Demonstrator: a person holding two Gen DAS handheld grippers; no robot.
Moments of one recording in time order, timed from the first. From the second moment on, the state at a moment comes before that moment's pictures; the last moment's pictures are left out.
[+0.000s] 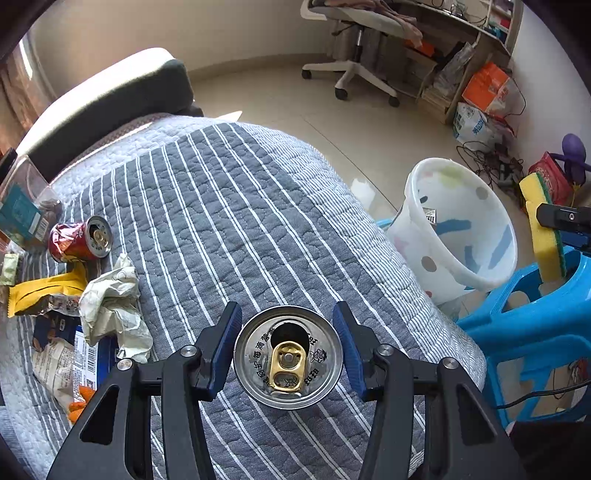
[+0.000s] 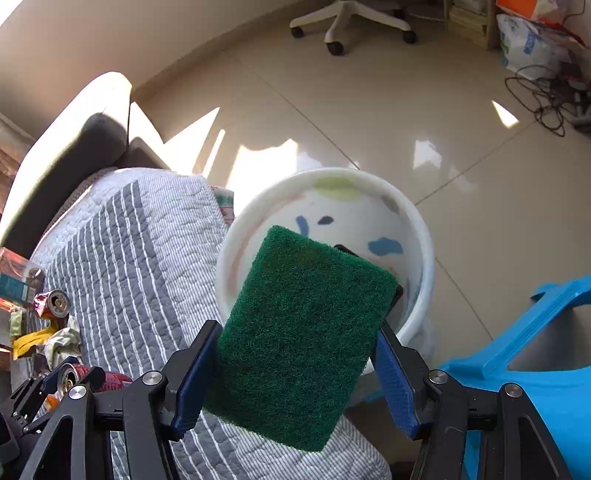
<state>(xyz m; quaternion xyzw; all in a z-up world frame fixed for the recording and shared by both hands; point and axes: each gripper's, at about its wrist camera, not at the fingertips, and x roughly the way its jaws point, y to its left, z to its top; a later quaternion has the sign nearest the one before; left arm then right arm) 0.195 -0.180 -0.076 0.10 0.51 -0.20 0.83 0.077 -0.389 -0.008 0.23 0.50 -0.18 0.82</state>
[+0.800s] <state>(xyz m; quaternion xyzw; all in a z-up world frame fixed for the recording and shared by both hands) 0.188 -0.199 -0.046 0.06 0.48 -0.23 0.84 0.081 -0.417 -0.018 0.25 0.48 -0.19 0.82</state>
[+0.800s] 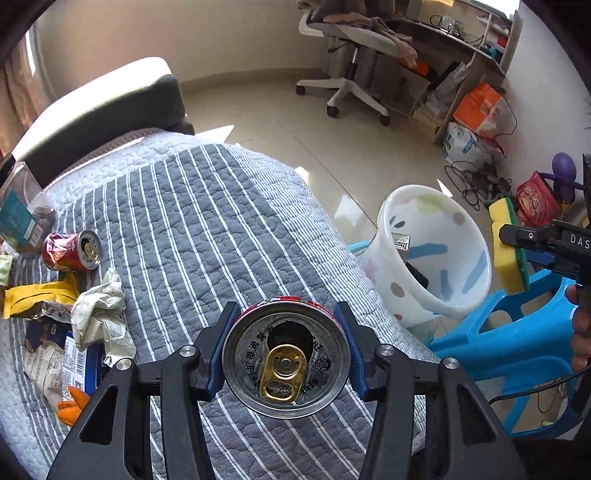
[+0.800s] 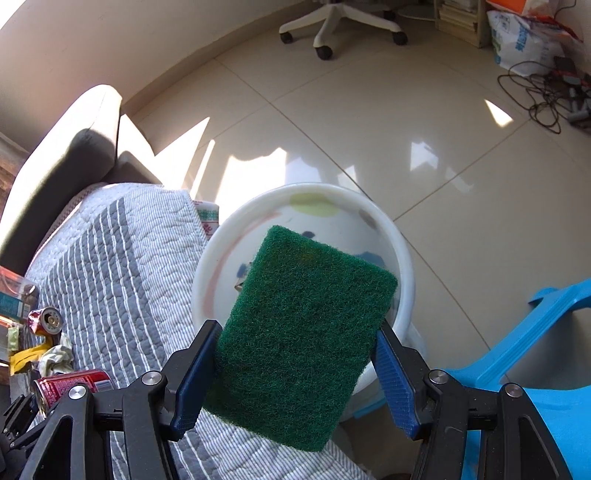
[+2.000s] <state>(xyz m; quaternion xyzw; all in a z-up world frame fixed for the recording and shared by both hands) 0.194 -0.268 -0.029 0.10 0.43 -0.26 0.86 0.047 -0.418 0.006 0.19 0.48 -0.23 0.83</state>
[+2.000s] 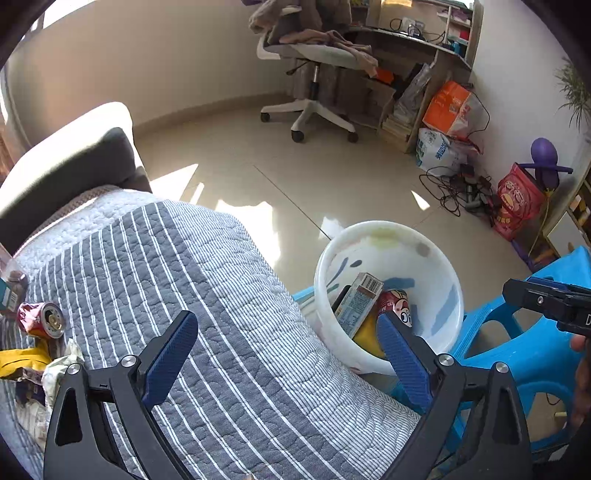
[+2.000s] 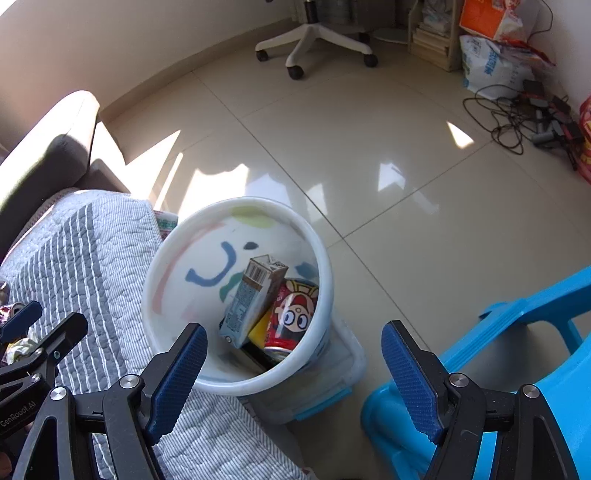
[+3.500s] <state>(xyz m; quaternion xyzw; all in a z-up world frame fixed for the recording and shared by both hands) 0.200 -0.003 -0.095 0.12 0.61 -0.16 0.77 0.150 -0.207 -0.039 0.07 0.56 -0.09 0.82</state>
